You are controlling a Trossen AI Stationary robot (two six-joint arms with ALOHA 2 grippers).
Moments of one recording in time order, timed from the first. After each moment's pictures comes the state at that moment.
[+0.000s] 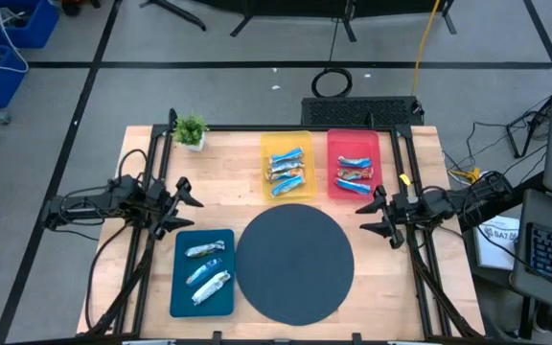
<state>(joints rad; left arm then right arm) 0.06 0.01 0.06 0.14 0.37 -0.24 0.35 0.01 0.02 0.05 0.21 0.23</state>
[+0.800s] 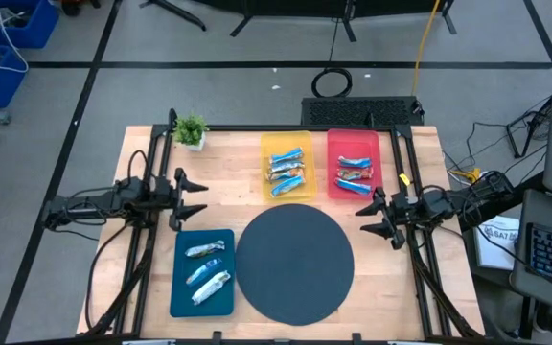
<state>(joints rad) 0.06 0.01 0.04 0.04 0.03 -0.07 0.35 0.02 0.02 0.06 0.18 0.30</state>
